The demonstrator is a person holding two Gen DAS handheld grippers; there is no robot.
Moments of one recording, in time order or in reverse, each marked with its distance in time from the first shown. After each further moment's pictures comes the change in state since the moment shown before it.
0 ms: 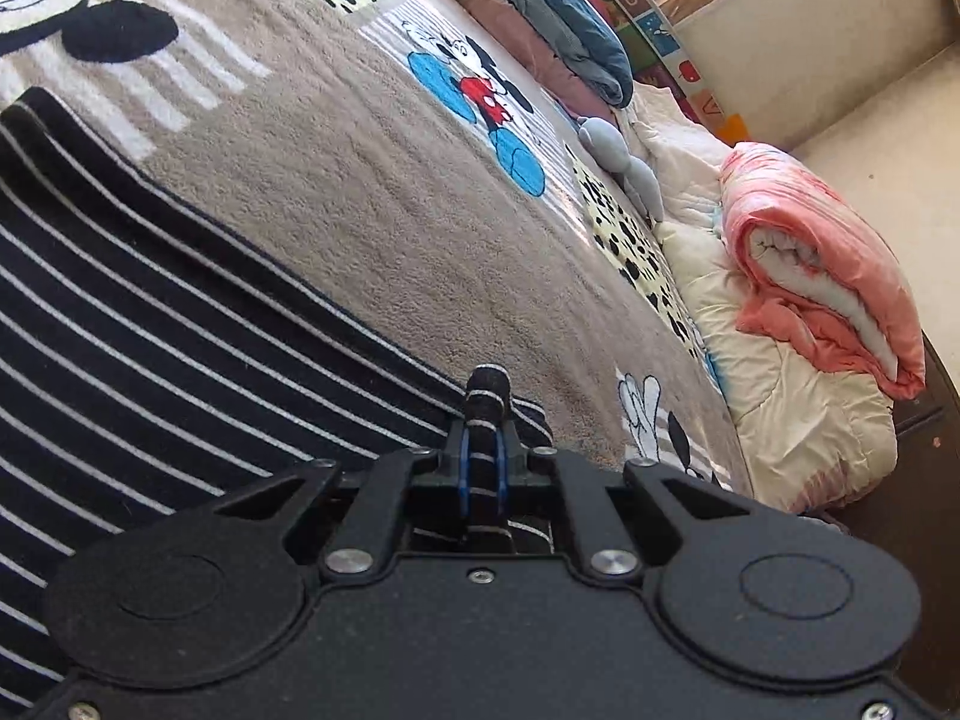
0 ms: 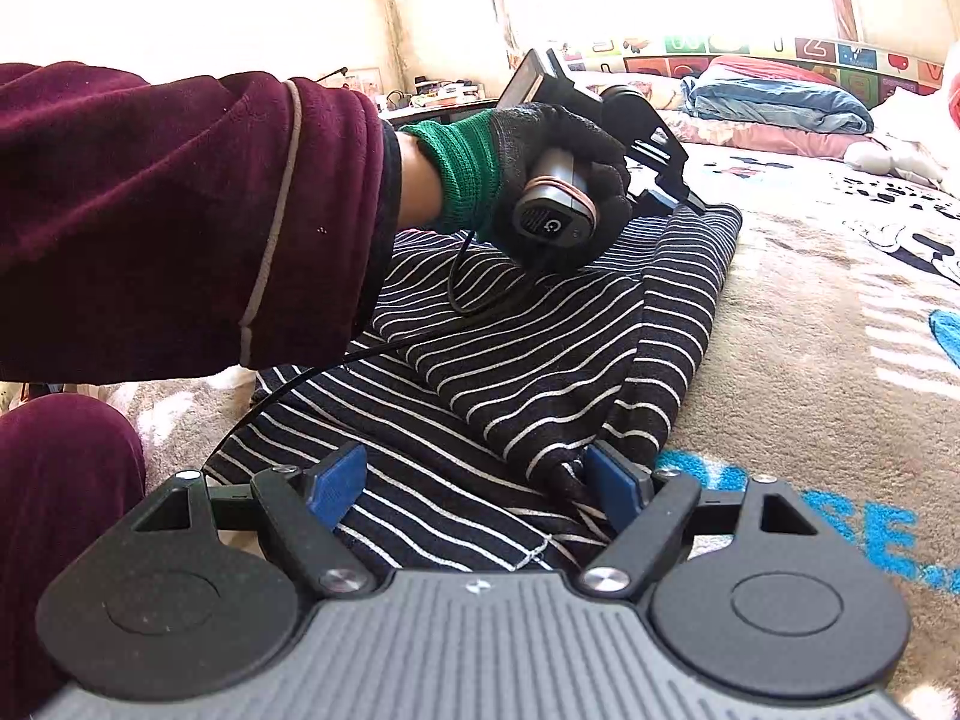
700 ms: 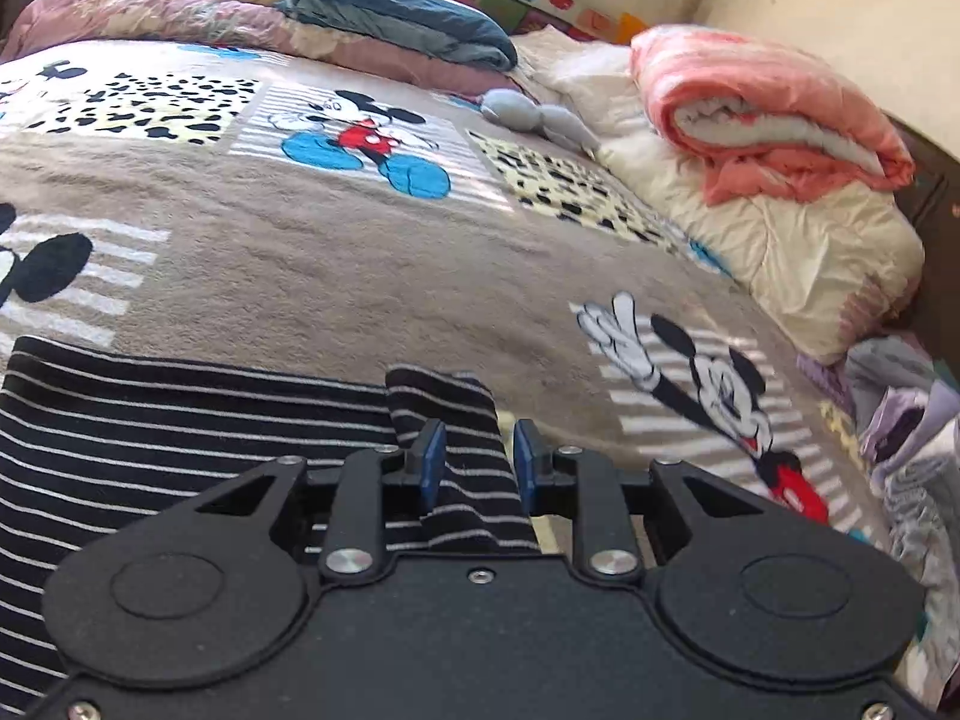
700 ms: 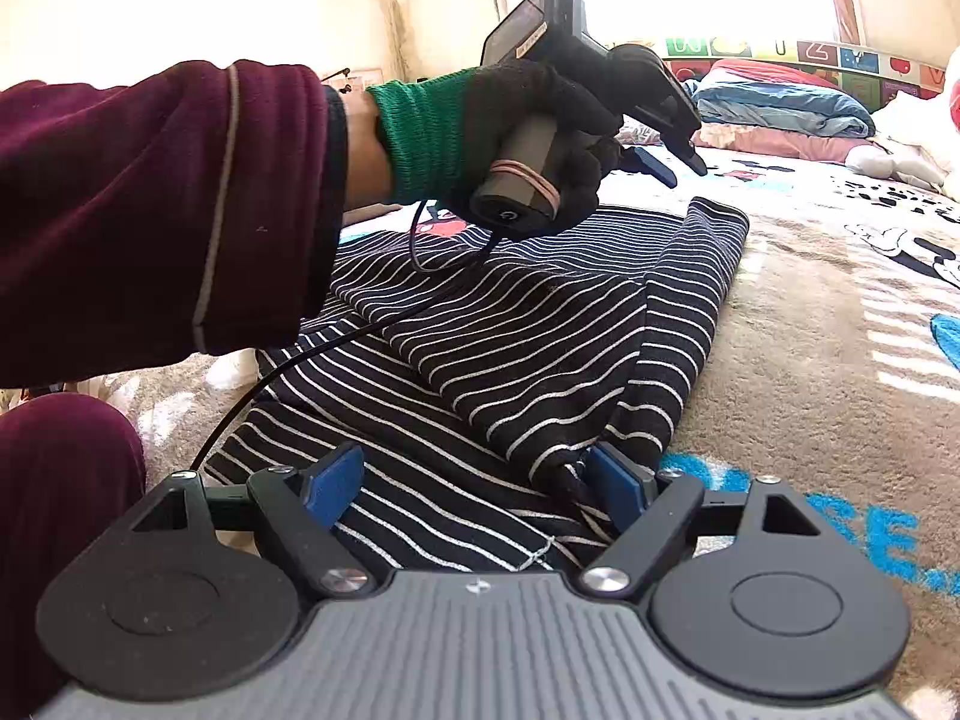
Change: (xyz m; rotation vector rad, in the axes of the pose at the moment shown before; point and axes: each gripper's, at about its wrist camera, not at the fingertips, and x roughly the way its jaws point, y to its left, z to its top) left arm -0.019 -0.055 -0.034 0.521 0.013 0.162; right arm 0.002 0.005 0.000 -0.008 -0.004 -0.002
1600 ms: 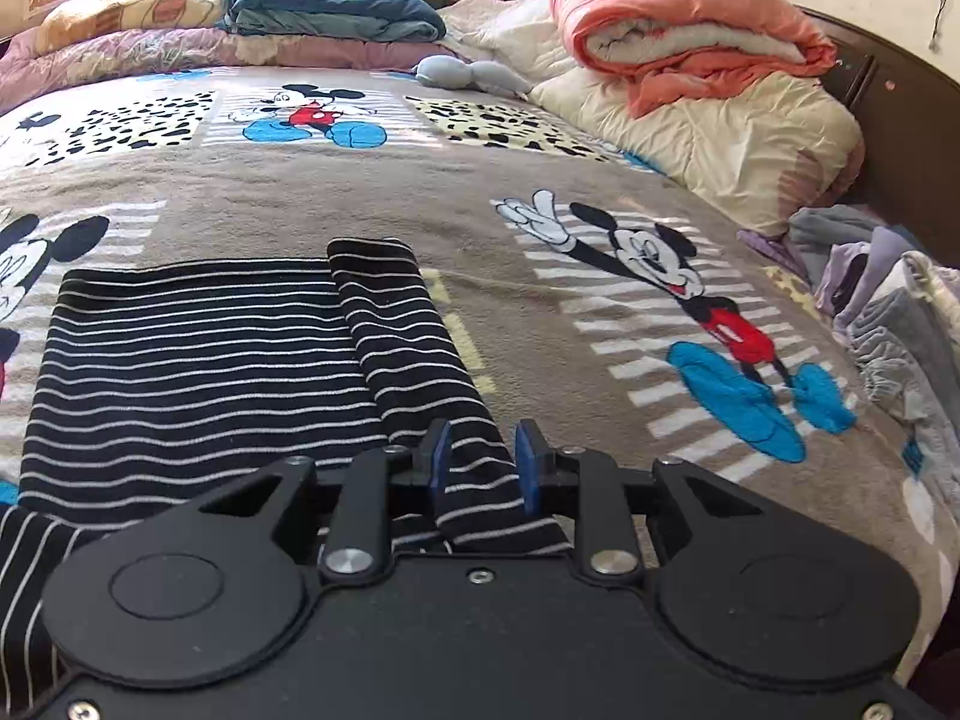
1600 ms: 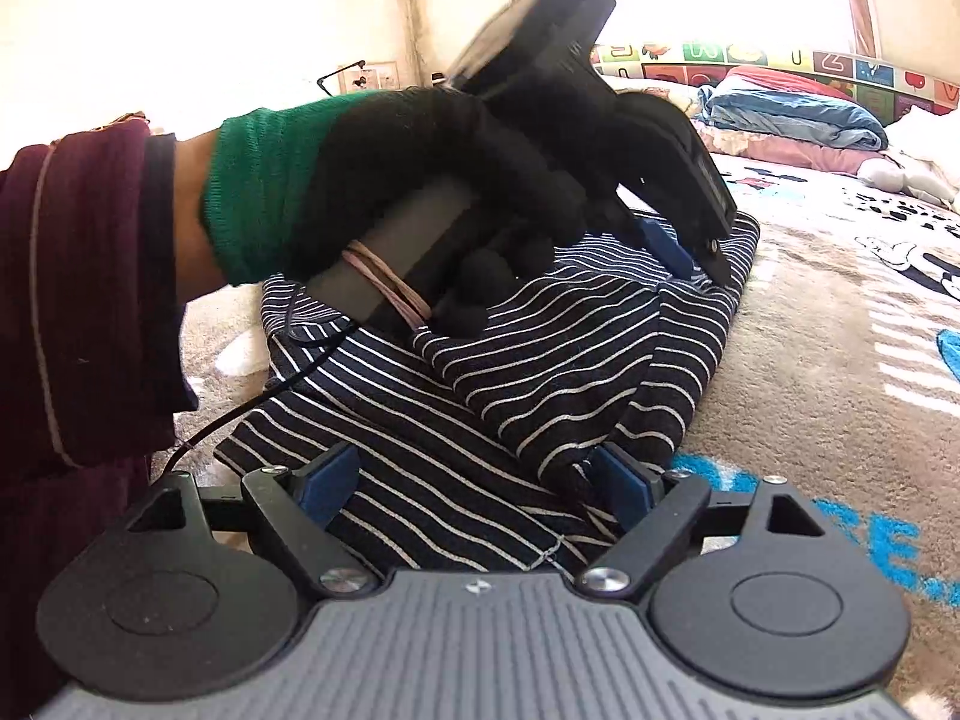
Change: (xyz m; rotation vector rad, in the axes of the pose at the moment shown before) left arm -0.092 -0.035 -0.079 0.128 0.009 -0.066; right arm 0.005 0.005 -0.001 -0.037 0.009 0.008
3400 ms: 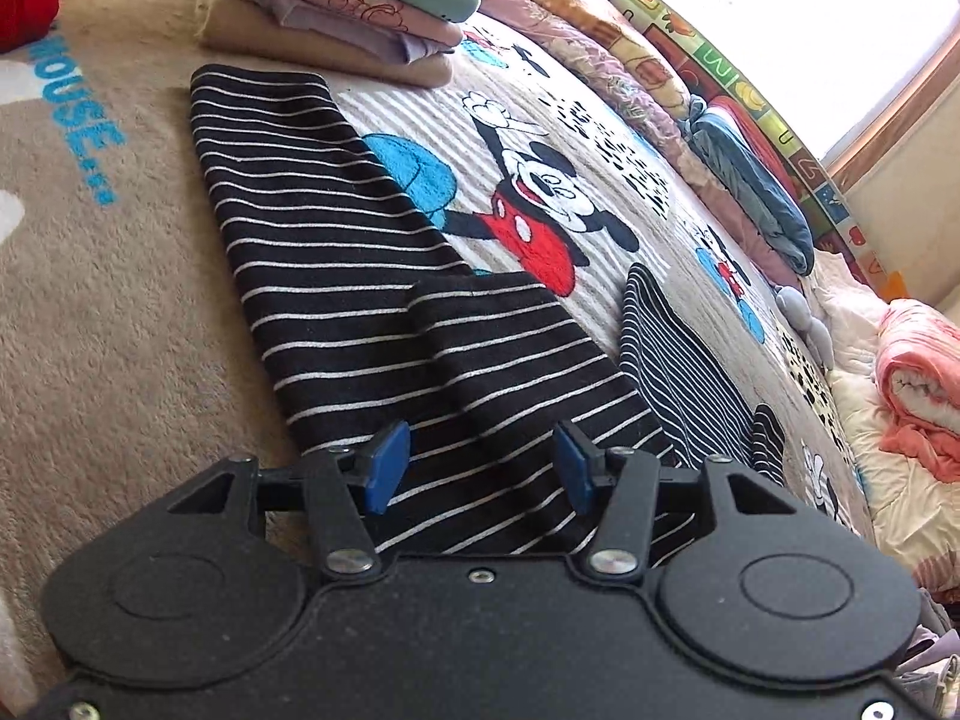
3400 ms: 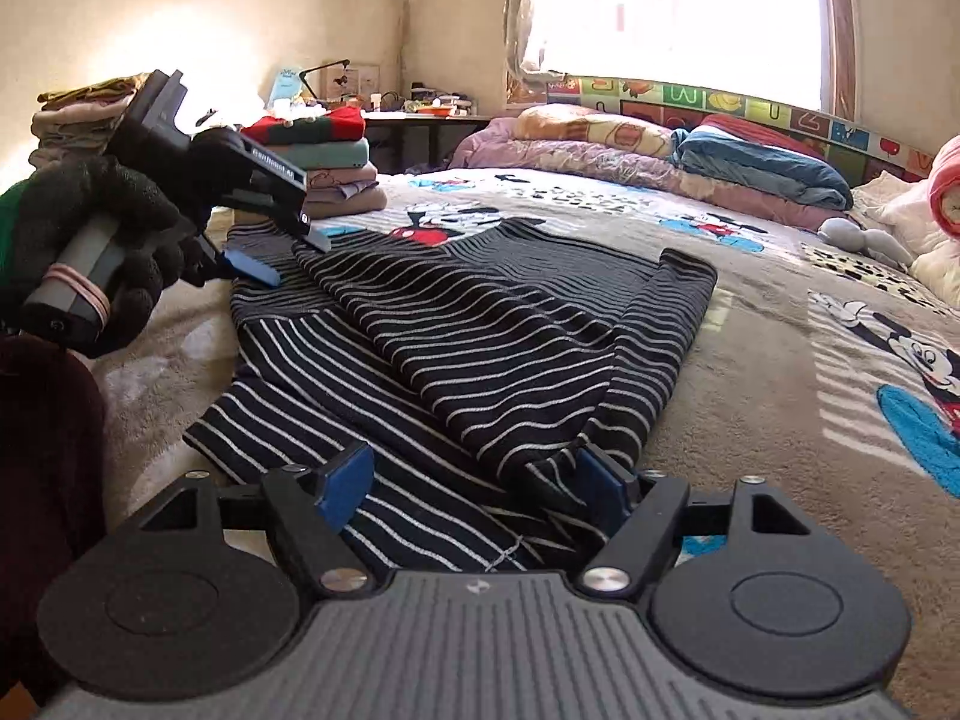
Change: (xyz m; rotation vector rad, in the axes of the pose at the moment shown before) left arm -0.145 0.155 -0.107 -0.814 -0.232 0.384; right arm -0.013 0.024 -0.007 -0.121 -0.078 -0.159
